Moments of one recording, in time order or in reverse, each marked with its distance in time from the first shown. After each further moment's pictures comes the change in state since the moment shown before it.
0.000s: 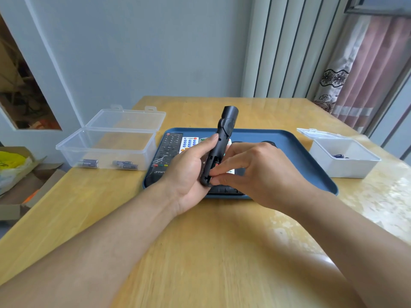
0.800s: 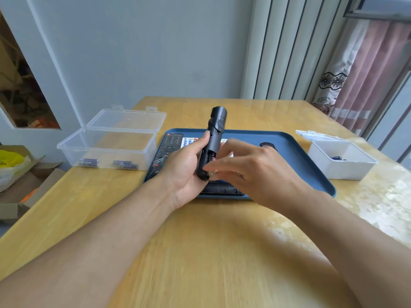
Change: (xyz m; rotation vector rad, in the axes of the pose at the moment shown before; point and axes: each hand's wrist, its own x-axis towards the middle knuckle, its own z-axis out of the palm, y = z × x) left_hand 0.002 0.008 0.001 -0.120 0.076 -0.008; right_hand 0.003 0.008 0.006 -0.143 0.119 -0.298
